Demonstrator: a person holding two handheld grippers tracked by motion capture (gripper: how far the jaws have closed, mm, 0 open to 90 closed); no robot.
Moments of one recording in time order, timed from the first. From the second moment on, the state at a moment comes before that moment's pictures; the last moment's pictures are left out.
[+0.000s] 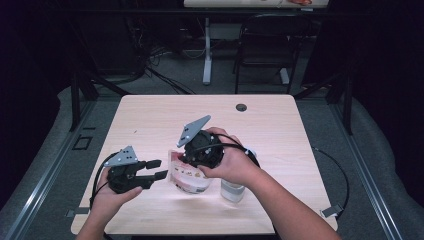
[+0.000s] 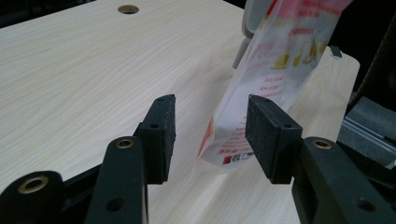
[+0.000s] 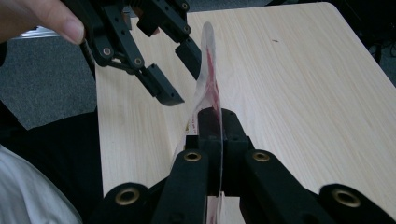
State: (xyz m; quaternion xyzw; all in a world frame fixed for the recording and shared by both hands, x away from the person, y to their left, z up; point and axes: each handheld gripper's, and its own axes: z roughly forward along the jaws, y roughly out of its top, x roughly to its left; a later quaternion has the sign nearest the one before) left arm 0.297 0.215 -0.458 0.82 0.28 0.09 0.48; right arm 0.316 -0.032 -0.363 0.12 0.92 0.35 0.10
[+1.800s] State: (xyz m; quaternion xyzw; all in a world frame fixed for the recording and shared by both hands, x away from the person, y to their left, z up) left arm 0.304 0.176 -0.511 0.84 0.21 0.01 0.49; right arm 0.304 -0.023 -0.345 0.09 0.92 0.38 0.10
